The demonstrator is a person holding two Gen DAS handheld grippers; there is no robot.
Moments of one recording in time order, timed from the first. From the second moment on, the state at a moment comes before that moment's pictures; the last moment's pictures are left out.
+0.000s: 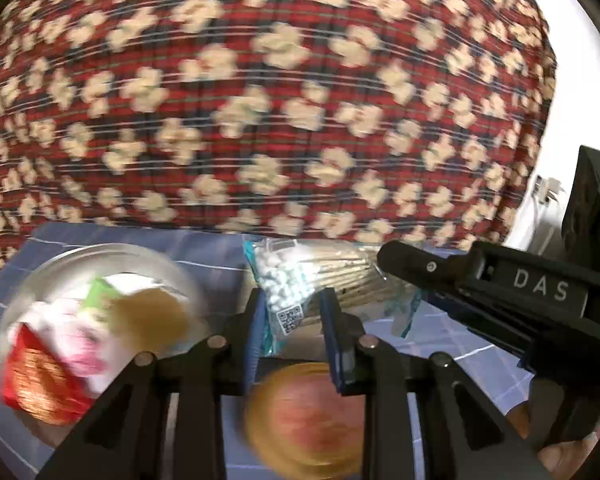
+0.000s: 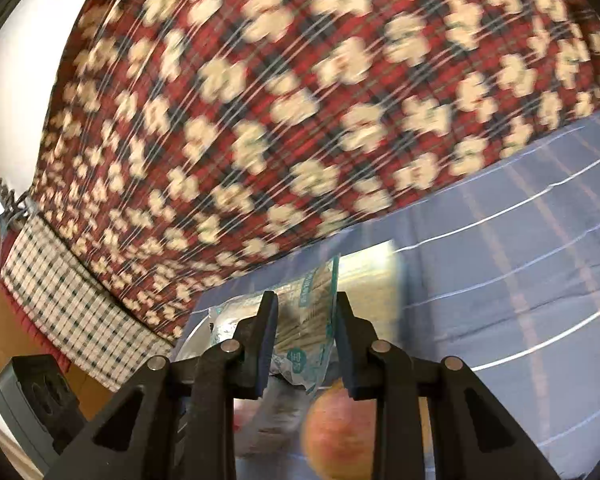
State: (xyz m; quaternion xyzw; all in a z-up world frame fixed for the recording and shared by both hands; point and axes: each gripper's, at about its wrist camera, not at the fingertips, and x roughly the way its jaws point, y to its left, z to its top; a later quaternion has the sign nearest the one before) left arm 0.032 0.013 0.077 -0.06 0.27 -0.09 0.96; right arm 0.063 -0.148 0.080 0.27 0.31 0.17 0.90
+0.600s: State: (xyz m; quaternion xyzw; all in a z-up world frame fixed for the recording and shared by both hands) left arm 0.068 0.199 0.045 -0.10 0.29 0.05 0.95; right arm 0.125 0.050 0.045 0.24 0.36 0.25 0.86
